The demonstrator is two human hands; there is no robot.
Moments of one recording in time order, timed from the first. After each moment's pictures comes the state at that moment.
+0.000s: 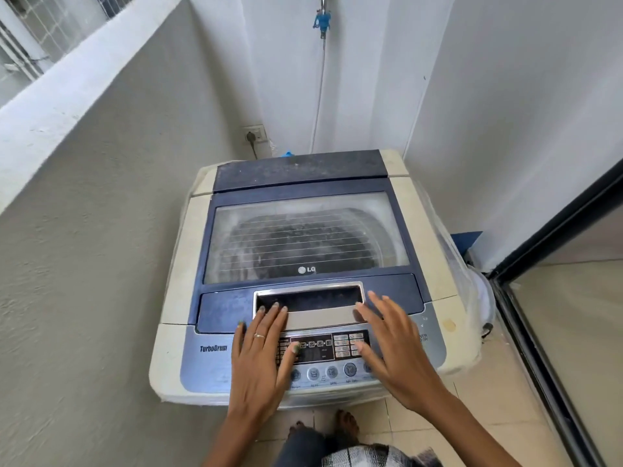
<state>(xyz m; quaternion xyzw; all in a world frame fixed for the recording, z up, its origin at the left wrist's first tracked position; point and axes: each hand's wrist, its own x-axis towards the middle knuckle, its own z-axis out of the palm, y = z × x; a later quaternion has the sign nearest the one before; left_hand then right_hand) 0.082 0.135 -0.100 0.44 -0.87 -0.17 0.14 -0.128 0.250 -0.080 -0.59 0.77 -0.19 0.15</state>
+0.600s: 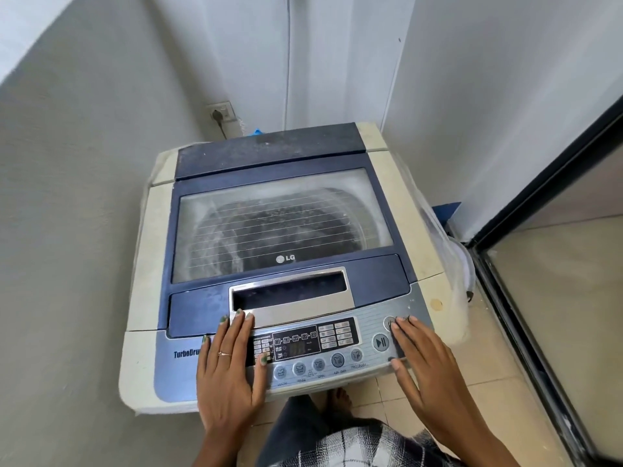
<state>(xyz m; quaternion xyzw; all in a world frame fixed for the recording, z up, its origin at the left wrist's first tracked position) 0.099 0.141 -0.112 0.46 -0.86 -0.15 0.17 -0.136 0.318 -0.099 -0.53 0.83 -0.16 0.09</state>
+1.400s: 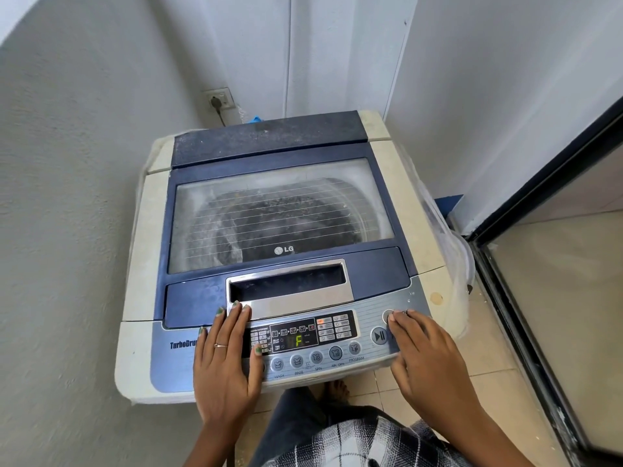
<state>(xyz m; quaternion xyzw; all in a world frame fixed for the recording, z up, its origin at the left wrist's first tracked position) 0.098 0.143 -0.109 0.47 -0.85 -0.15 0.18 -0.136 0.306 -0.090 -0.55 0.83 -0.09 -0.03</state>
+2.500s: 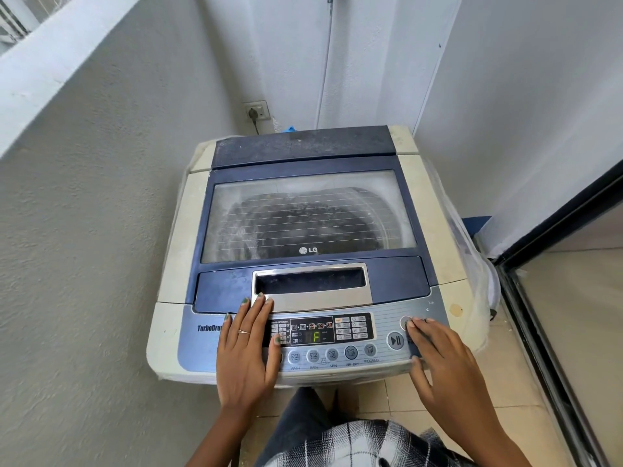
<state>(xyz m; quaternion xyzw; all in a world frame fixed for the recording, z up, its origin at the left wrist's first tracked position) 0.099 0.144 -0.114 0.46 -0.85 -0.14 0.19 -0.141 0.315 -0.102 -0.55 0.82 -0.18 0.00</state>
